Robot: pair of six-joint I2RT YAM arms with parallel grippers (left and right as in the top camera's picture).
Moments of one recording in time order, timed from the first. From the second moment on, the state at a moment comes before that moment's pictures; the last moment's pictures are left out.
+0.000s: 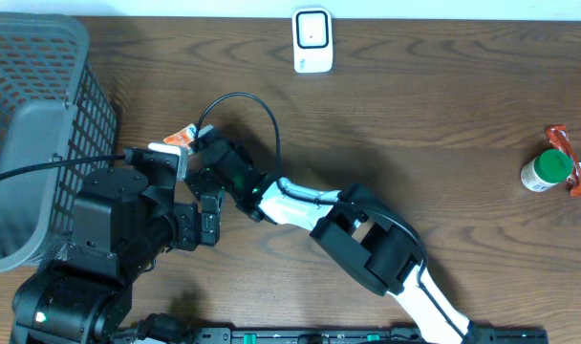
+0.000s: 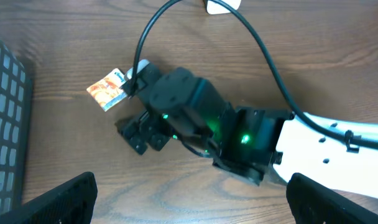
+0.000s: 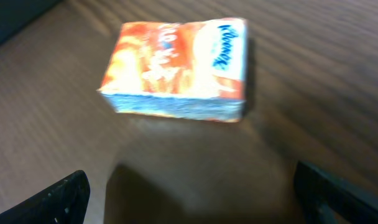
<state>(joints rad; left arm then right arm) -0.29 0.84 1.24 -1.15 0.05 -0.15 0.94 2.34 1.49 0.20 0.07 0.25</state>
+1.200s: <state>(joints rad) -0.29 0.84 1.24 -1.15 0.05 -0.15 0.98 2.51 1.75 0.12 0.13 0.15</state>
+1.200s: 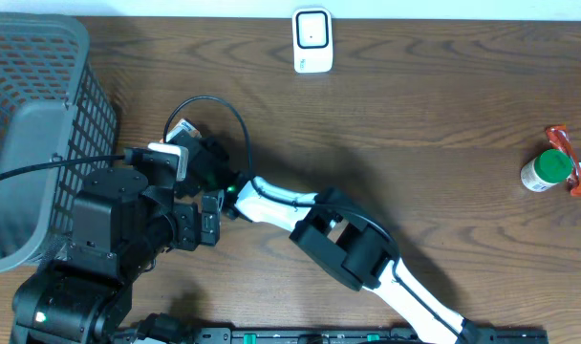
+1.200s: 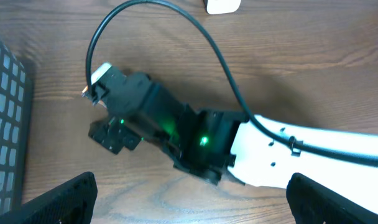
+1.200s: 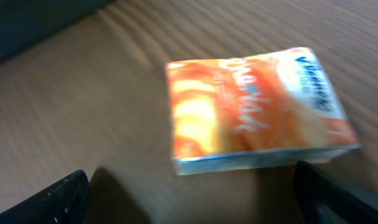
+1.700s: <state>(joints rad) -0.29 0.84 1.24 -1.15 0.05 -0.15 0.88 2.51 1.78 0.07 0.01 0.09</state>
